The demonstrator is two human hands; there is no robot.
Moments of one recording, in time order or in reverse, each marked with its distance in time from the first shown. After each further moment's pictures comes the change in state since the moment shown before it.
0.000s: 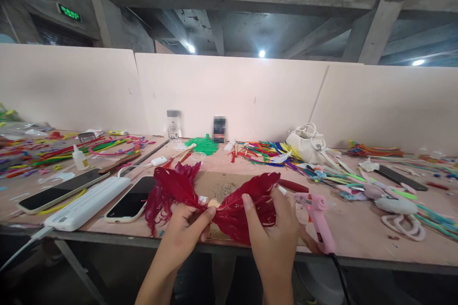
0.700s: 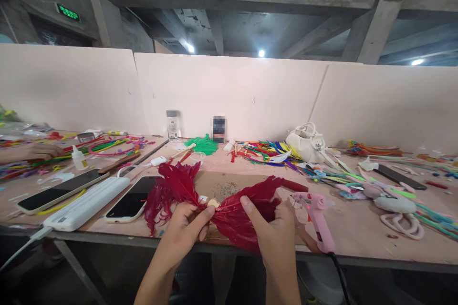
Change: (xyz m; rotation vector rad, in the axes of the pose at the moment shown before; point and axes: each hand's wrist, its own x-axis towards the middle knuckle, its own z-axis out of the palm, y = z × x) left_hand -0.002 0.003 0.000 -0.023 0.005 -0.043; right_hand -0.001 0.007 0.005 0.390 -0.120 0.444
